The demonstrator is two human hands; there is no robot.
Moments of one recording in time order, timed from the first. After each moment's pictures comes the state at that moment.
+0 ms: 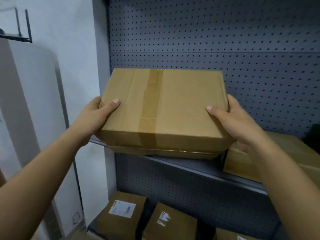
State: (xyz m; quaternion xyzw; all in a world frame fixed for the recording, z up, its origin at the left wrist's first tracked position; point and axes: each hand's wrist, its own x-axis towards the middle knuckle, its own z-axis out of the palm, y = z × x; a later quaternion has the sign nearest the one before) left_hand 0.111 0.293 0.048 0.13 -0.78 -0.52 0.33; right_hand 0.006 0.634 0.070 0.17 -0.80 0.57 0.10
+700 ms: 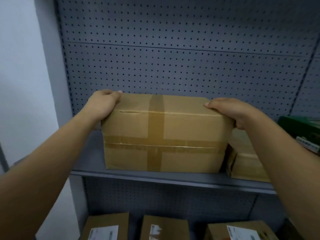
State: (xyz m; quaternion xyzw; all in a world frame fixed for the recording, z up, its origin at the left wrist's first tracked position) left_hand -0.050 0.246 0.085 0.02 -0.84 -0.49 0.24; right_hand -0.065 0.597 0.108 -0.04 -0.89 0.46 0.06
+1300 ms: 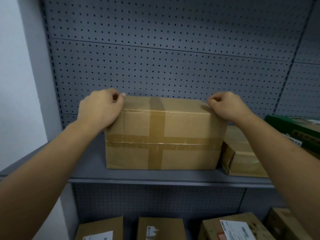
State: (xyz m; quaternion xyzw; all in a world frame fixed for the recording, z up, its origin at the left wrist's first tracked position) left_hand -0.057 0.243 0.081 -0.01 -0.91 -0.21 0.36; right_hand -0.065 0.586 0.109 -0.03 -0.93 0.26 0.25
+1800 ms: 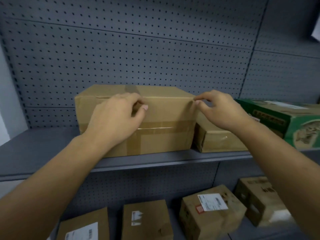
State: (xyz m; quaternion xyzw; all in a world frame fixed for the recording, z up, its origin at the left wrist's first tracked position) left_hand 0.005 0.313 0.056 -0.22 -0.89 -0.18 0.36; right_hand 0.022 0.595 0.082 0.02 -0.95 0.14 0.28
